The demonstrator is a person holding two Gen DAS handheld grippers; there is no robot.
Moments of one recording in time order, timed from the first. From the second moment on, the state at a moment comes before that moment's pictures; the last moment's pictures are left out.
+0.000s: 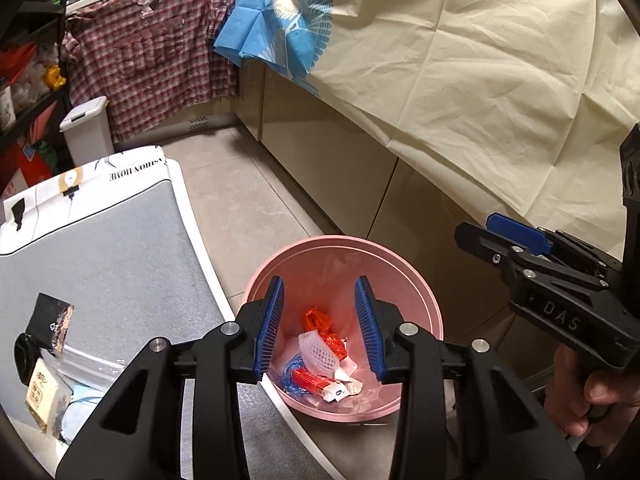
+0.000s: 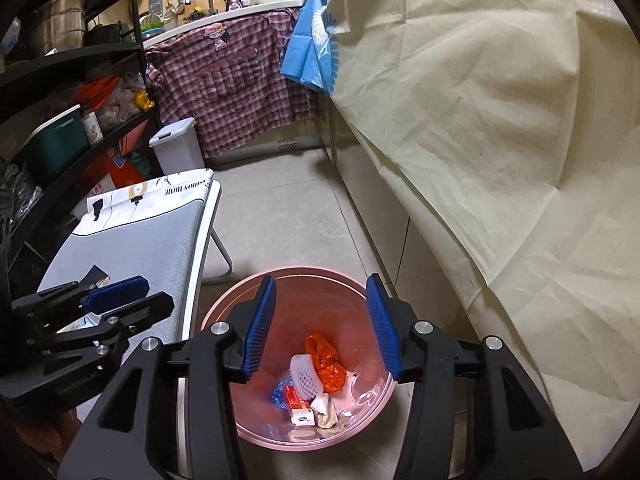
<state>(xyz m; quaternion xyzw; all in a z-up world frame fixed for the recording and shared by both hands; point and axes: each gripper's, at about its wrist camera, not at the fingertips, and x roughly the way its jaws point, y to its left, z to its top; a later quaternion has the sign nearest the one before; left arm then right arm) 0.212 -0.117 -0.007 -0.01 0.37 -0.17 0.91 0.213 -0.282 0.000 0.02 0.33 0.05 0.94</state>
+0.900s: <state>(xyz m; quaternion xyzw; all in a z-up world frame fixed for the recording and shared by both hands) 0.162 0.074 0.052 -0.09 0.30 -0.06 0.95 0.188 -0.178 0.021 -0.02 0.28 0.19 0.94</state>
